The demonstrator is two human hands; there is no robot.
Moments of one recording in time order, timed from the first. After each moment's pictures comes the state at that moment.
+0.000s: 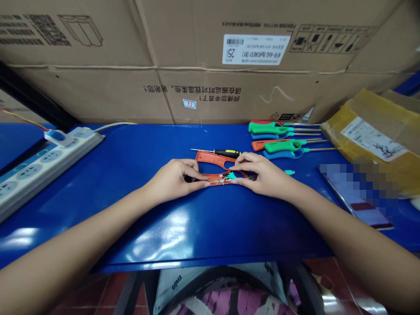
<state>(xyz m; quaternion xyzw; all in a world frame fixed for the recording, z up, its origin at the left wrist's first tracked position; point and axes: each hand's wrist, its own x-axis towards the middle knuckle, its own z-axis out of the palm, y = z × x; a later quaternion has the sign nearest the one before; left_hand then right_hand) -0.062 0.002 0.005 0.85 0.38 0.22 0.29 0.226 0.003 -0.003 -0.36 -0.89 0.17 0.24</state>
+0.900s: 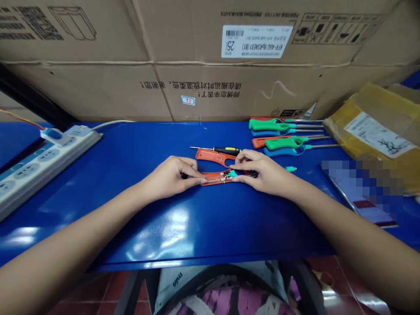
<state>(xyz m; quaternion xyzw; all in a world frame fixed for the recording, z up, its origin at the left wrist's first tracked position) -0.065 0.005 0.011 0.85 0.35 0.22 0.32 0.228 0.006 -0.006 -0.35 -0.89 0.18 0.23</state>
